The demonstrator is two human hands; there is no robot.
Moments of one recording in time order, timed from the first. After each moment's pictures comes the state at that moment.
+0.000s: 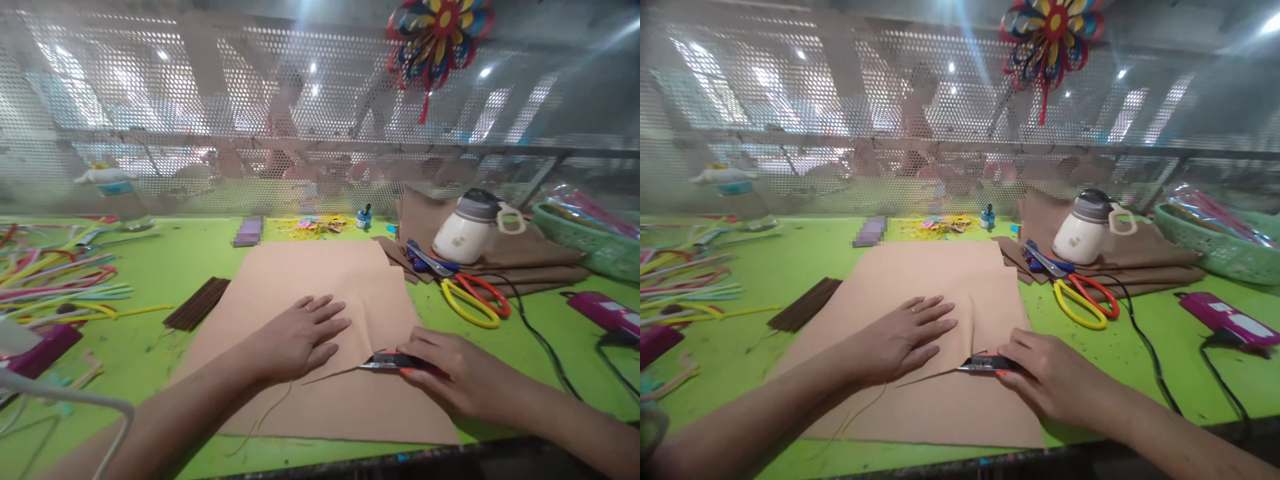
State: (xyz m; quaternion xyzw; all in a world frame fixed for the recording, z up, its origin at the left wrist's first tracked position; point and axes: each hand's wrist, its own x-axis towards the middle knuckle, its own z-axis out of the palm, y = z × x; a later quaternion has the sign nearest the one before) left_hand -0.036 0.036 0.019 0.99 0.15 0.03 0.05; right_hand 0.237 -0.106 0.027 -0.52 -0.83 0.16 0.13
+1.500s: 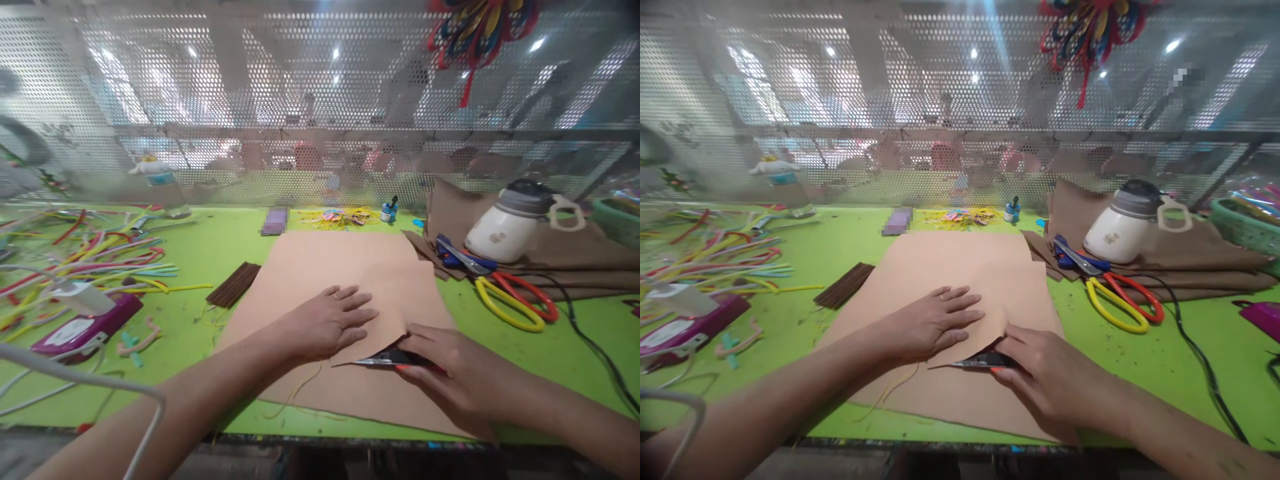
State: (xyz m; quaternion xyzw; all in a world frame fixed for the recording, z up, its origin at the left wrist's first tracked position) left_hand -0.035 0.033 0.016 0.99 0.15 0.02 0.07; right_hand 0.194 -0.092 0.028 -0.48 -0.84 0.20 0.14
